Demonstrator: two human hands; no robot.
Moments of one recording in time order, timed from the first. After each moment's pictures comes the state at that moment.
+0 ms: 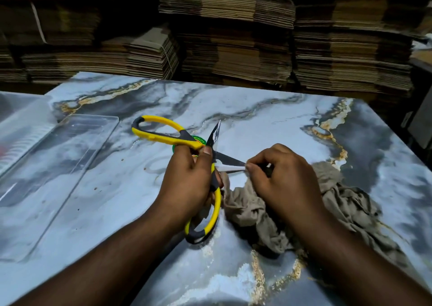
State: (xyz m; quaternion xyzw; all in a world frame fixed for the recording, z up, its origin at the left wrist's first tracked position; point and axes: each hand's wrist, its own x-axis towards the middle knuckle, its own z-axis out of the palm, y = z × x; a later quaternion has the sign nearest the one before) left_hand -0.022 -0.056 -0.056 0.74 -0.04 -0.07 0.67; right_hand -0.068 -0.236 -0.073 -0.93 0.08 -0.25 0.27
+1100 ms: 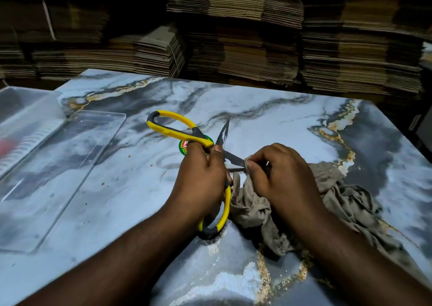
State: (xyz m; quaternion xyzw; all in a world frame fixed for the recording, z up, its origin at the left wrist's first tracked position) left_hand -0.021 -0.065 -0.059 0.77 -0.05 -0.05 0.63; right_hand -0.064 -0.226 -0.075 -0.94 0.04 -0.23 0.24
